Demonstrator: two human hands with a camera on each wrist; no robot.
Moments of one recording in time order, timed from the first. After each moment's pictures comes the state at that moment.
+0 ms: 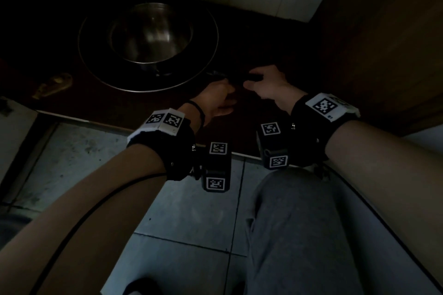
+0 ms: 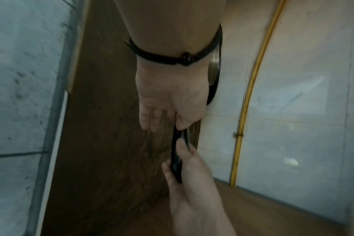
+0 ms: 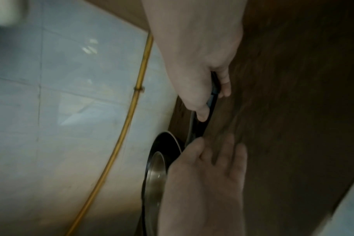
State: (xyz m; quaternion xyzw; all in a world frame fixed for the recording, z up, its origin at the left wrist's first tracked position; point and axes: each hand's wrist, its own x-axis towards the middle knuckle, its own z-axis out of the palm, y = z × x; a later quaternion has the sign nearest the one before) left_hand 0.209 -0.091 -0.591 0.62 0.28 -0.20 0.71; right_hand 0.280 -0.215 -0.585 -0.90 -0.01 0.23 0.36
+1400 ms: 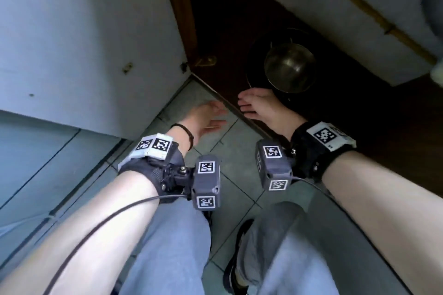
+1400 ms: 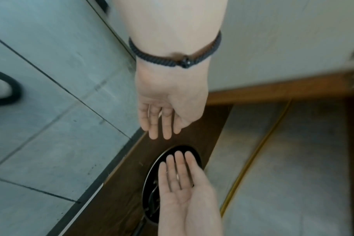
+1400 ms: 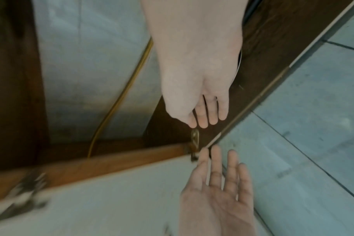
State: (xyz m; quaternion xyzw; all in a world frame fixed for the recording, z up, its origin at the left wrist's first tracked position) left_hand -0.033 0.074 -0.354 0.48 0.51 -0.08 0.71; right_hand 0.090 -0.014 -0.349 -0.76 -0.08 0.50 0.41
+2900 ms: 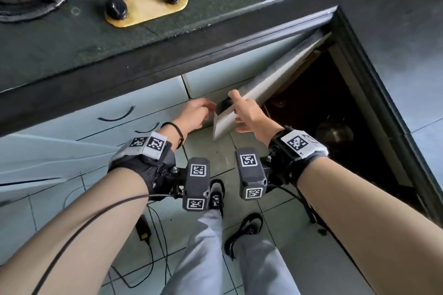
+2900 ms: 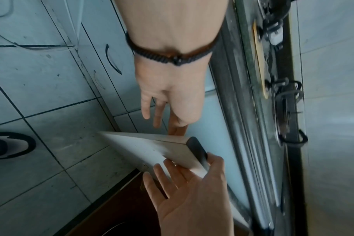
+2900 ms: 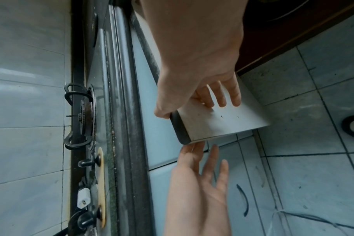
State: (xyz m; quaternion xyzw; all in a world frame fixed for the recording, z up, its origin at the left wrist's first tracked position) left_hand -0.287 0.200 -0.075 0.48 0.61 0.08 0.63; right_hand -0.147 0.172 -0.055 -0.76 -0.25 0.57 0.20
